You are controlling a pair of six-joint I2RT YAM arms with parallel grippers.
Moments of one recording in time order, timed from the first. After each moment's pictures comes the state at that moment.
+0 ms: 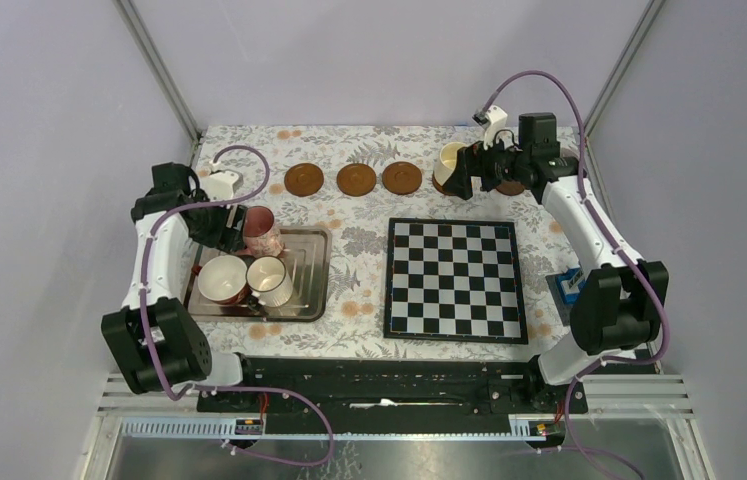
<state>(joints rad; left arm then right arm) 0.27 1.37 1.19 -0.92 0.35 0.58 0.14 1.60 1.40 -0.48 -0.67 -0.15</state>
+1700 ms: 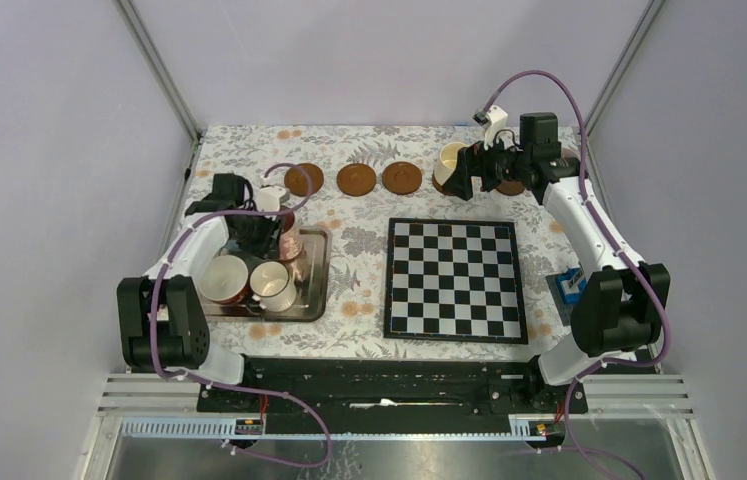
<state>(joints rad) 0.03 1.48 1.03 -0.72 0.35 0.44 0.14 1.58 1.40 -0.48 -0.69 -0.16</state>
